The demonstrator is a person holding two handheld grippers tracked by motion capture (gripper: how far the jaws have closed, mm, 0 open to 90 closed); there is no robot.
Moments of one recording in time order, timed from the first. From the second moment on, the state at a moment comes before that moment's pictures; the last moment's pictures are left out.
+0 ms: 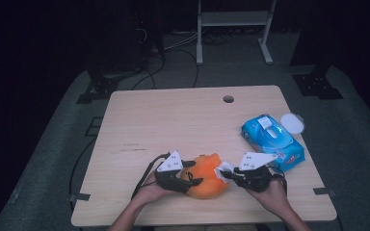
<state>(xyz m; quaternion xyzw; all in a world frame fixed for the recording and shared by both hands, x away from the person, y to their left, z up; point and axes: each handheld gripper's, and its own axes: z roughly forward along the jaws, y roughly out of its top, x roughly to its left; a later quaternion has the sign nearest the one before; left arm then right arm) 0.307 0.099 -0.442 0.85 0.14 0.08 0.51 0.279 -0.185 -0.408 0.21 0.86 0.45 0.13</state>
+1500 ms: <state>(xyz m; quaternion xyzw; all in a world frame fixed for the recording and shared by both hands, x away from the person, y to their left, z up) 0.301 0.084 -0.441 0.85 0.13 0.09 0.51 0.274 -0.199 -0.413 0.25 0.85 0.46 0.07</state>
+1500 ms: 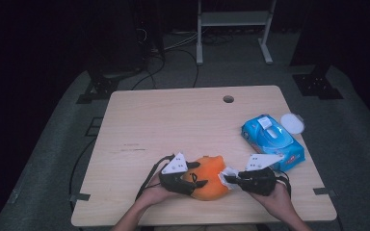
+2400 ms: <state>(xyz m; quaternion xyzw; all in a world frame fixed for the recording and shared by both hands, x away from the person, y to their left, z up) 0.291 0.075 -0.437 0.85 0.09 0.09 0.51 0.293 -0.197 -0.407 0.26 0.84 0.47 0.07</state>
